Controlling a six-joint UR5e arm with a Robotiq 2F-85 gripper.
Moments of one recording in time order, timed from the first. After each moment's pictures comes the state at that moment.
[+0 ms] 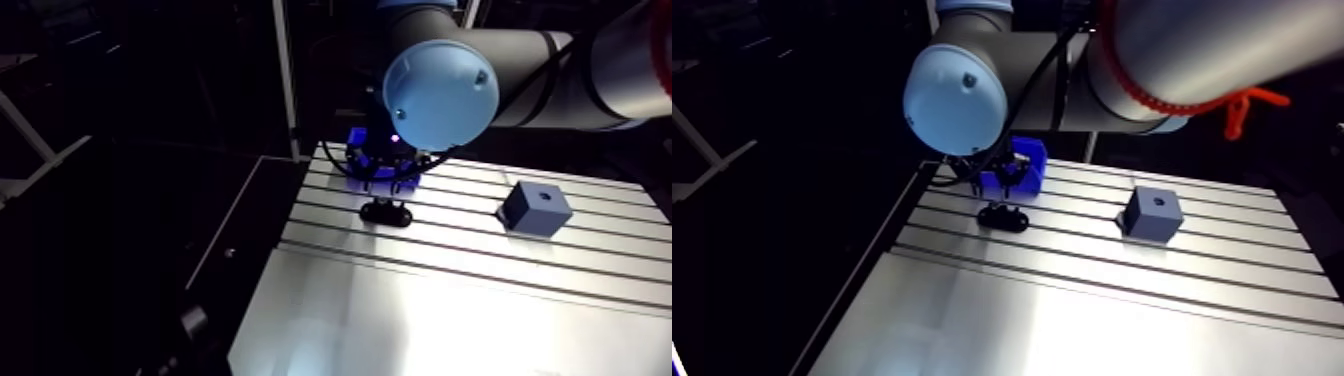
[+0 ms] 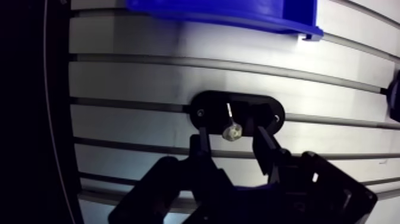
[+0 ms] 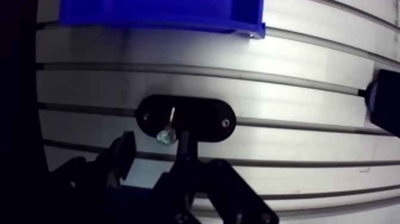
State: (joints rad) arm 0.18 -1.26 1.95 -2.35 -1.58 -1.48
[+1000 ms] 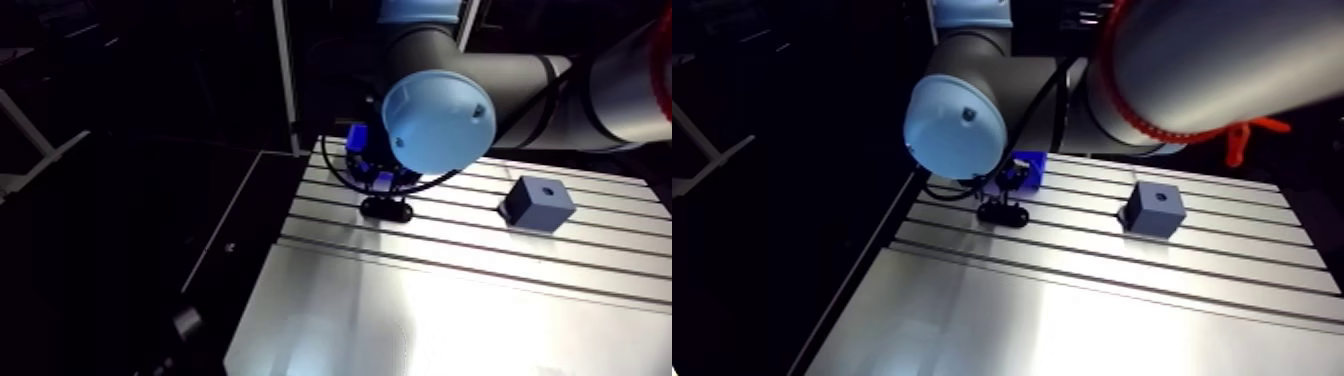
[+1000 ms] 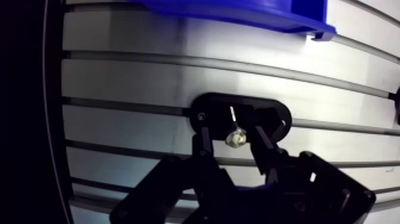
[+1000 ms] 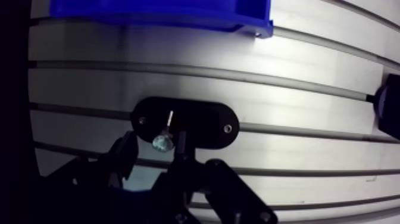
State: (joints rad) arm 0.18 -1.24 2.00 -2.44 -1.58 -1.50
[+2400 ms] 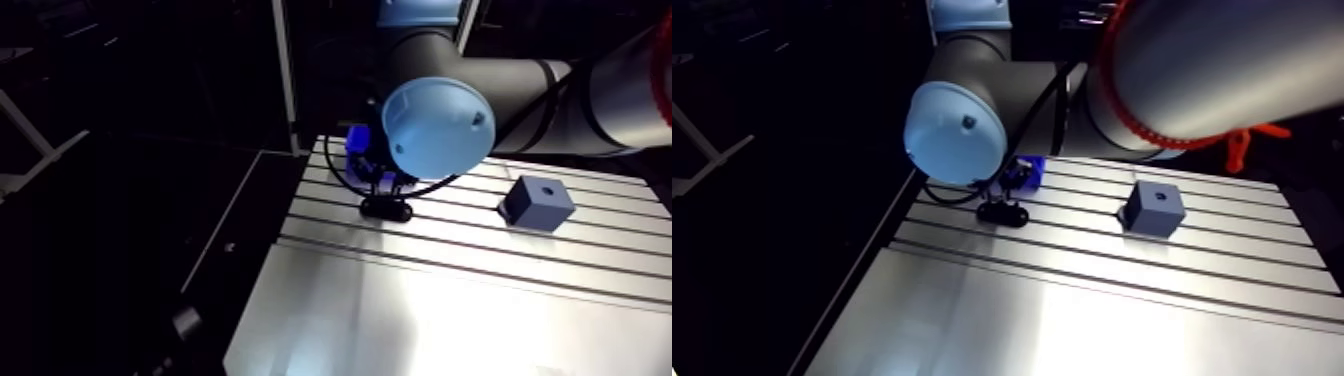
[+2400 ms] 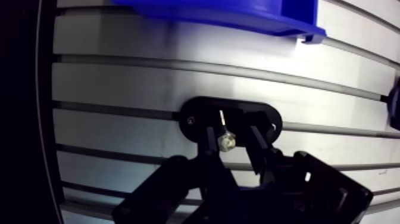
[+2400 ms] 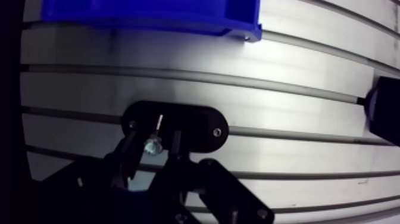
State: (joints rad) arm 0.18 -1.23 2.01 -2.47 -1.61 -1.51
